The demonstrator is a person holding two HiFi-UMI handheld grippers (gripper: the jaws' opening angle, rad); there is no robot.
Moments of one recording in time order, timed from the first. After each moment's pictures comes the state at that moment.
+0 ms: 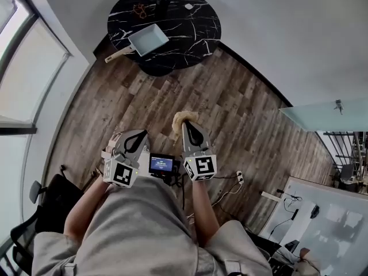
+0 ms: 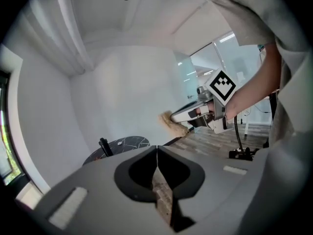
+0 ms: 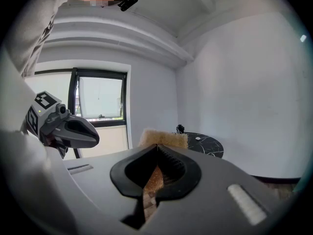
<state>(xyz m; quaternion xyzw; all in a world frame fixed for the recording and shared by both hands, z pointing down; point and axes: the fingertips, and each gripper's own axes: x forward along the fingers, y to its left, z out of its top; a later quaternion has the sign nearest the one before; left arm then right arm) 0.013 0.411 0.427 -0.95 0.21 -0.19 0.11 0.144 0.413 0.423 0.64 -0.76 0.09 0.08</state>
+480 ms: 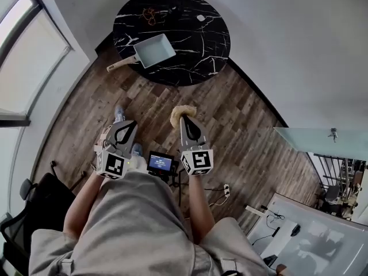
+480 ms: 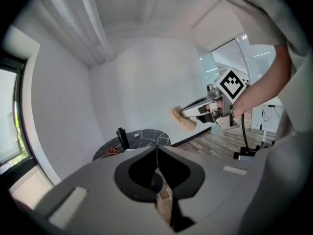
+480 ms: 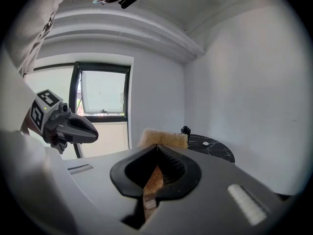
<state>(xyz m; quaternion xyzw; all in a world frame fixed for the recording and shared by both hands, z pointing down) -0.004 0.274 0.447 -0.93 0.30 -0.20 0.07 0.154 0.279 0.432 0.61 -0.78 0.08 0.11</state>
